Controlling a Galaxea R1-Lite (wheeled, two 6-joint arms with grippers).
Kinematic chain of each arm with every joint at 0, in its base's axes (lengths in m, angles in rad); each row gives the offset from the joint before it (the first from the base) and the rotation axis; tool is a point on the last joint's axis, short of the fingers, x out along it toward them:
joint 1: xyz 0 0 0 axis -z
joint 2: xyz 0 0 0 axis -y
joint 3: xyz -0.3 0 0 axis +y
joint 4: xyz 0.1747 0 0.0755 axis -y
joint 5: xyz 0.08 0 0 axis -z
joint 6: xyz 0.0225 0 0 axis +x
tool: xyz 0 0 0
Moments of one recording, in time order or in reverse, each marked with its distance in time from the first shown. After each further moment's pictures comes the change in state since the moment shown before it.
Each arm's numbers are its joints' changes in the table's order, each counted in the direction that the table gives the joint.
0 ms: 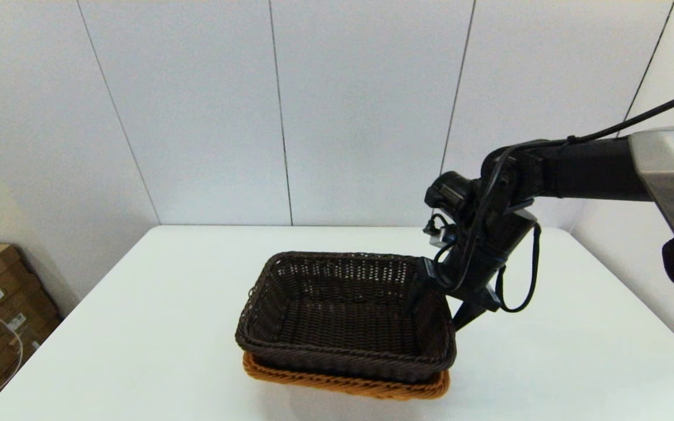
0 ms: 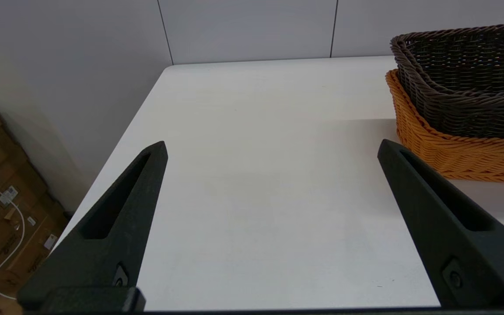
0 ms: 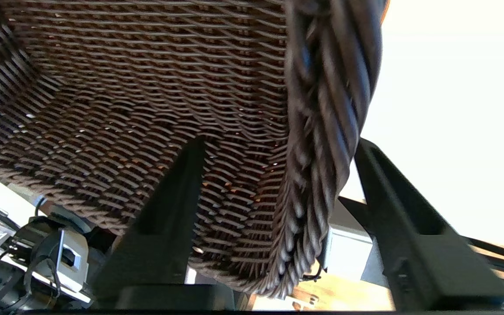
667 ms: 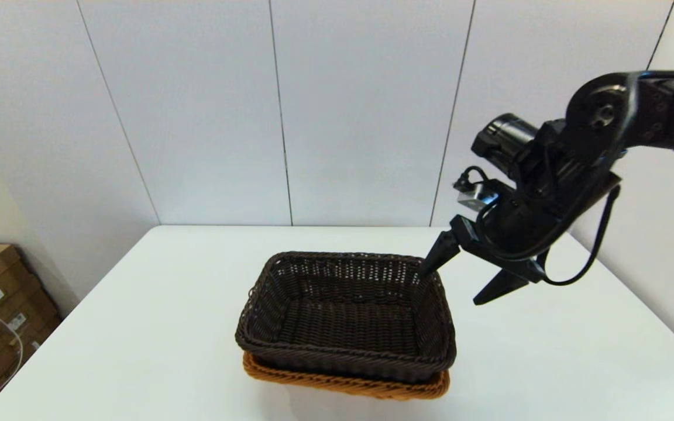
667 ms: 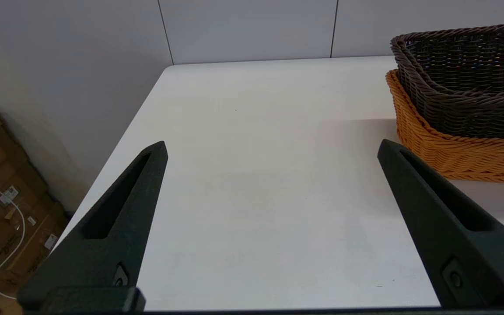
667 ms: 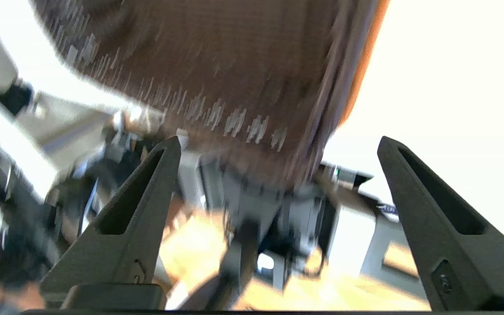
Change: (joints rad) left arm 0.000 0.000 0.000 0.000 -0.001 0.000; right arm 0.039 0.234 -0.031 -0.106 -0.076 -0.076
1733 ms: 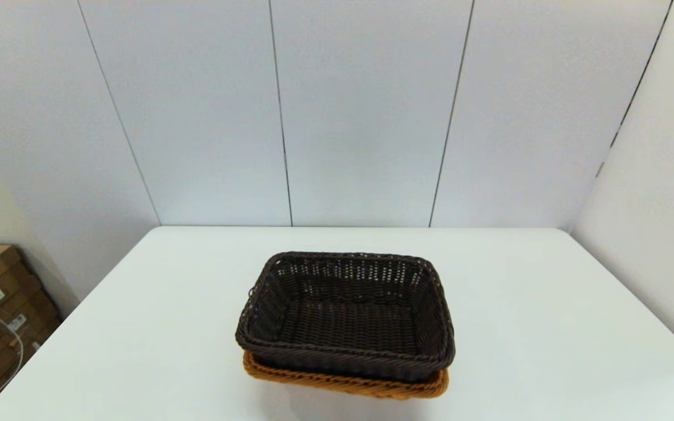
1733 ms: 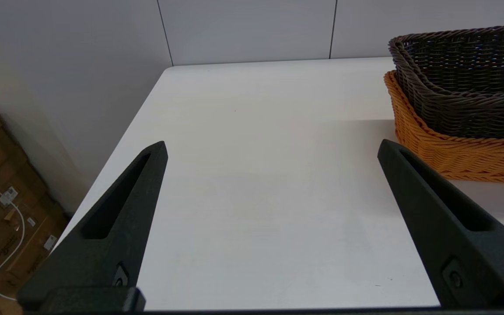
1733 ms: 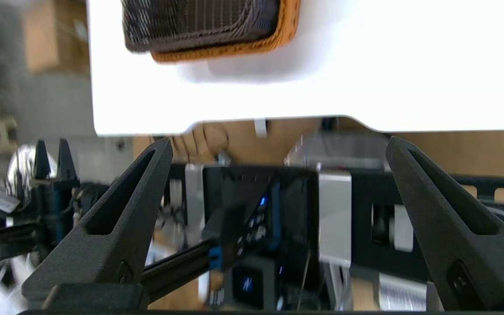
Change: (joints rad) left arm 0.000 0.000 0.000 0.000 0.001 -0.001; right arm 0.276 1.094 0.659 0.103 0.053 0.050
